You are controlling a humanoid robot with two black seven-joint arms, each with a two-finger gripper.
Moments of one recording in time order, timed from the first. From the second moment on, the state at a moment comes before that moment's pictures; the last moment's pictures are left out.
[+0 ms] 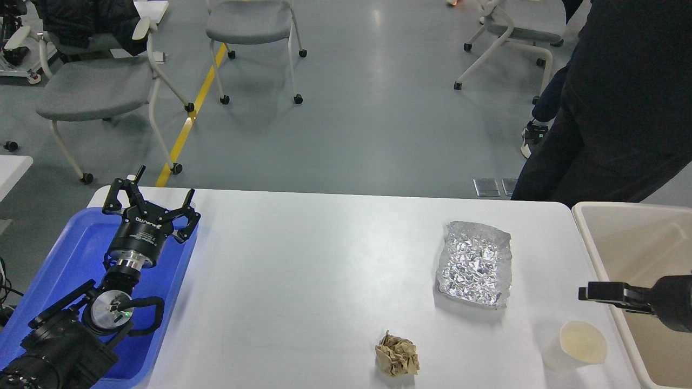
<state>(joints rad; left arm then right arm) -0.49 0.34 -0.88 -0.55 -0.07 -0.64 -0.50 0.62 -1.17 0.34 1.42 -1.24 0.38 0.01</state>
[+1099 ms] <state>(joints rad) -0.49 0.34 -0.88 -0.55 -0.07 -0.64 -0.50 0.59 -1.05 0.15 1.29 -1.40 0.26 0.05</state>
